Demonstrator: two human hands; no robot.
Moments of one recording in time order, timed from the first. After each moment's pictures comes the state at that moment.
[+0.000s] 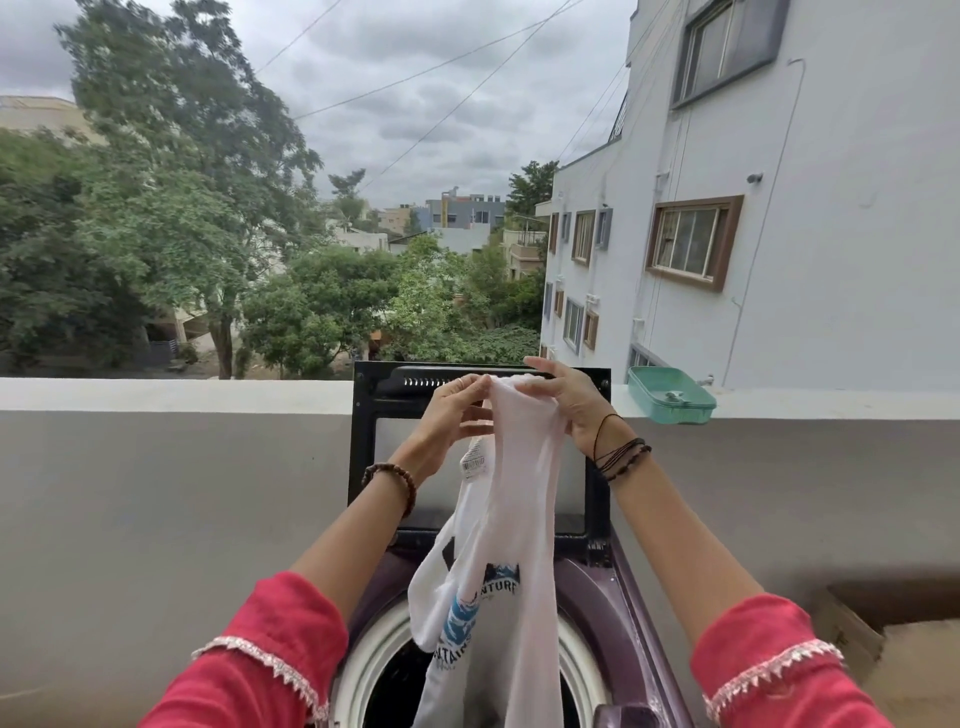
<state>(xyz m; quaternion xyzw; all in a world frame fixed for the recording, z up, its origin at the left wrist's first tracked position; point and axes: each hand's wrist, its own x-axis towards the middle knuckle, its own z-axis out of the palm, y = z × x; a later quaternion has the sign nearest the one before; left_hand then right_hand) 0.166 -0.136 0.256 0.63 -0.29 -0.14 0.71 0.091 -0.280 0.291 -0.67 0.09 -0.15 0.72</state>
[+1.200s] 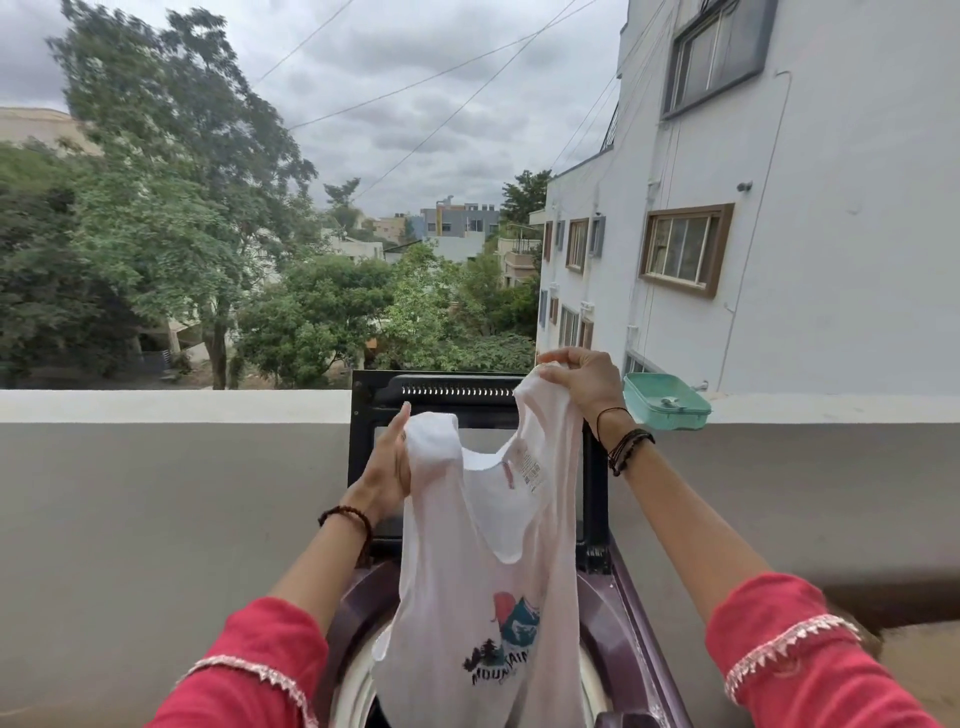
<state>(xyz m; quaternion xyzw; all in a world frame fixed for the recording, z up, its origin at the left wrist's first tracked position) 0.202 -0.085 0.201 0.53 -0.15 -0.26 0.79 0.097 -0.299 0.300 -0.80 0.11 -0.34 0.48</state>
